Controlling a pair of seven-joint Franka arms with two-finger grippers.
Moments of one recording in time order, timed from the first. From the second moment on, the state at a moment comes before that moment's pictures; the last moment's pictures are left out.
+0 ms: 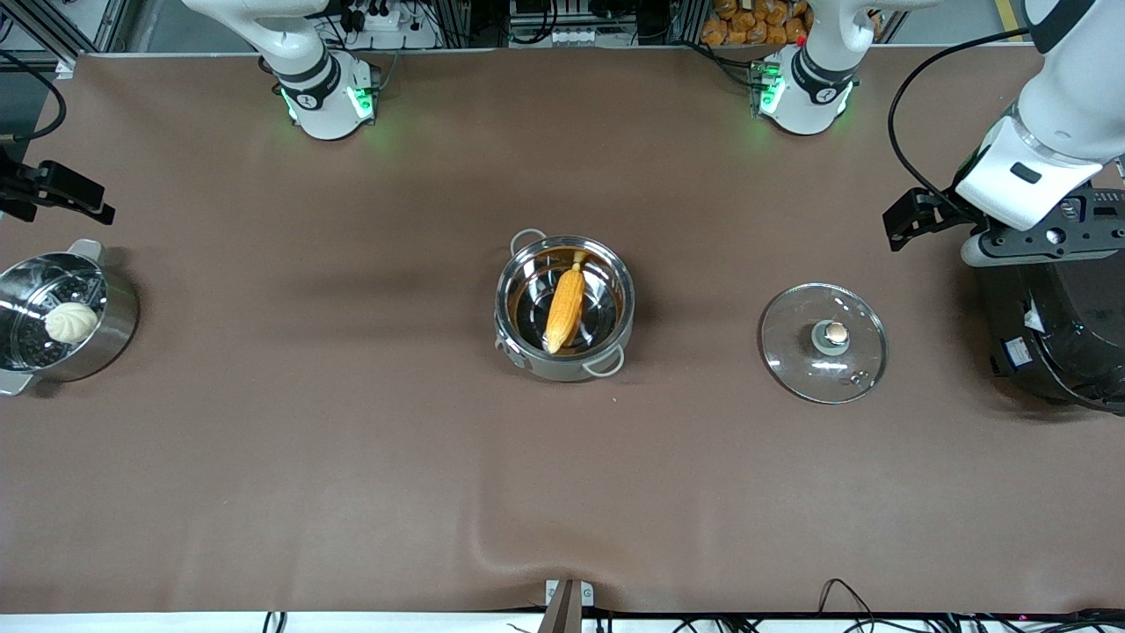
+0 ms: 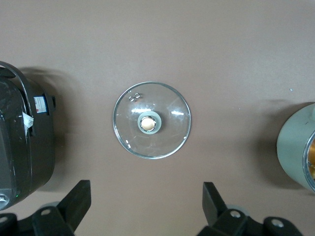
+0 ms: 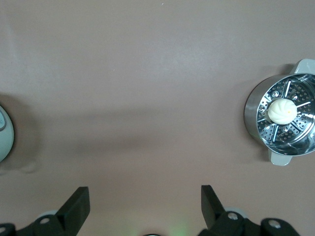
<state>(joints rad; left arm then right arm) -0.10 0.03 -0.11 -1.57 0.08 1.60 -0.24 -0.01 -0.01 -0.07 -1.54 0.00 1.46 -0.03</state>
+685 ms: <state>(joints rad) -0.10 0.03 -0.10 -1.57 0.08 1.60 -0.23 -0.01 -0.01 -0.06 -1.54 0.00 1.46 -0.03</state>
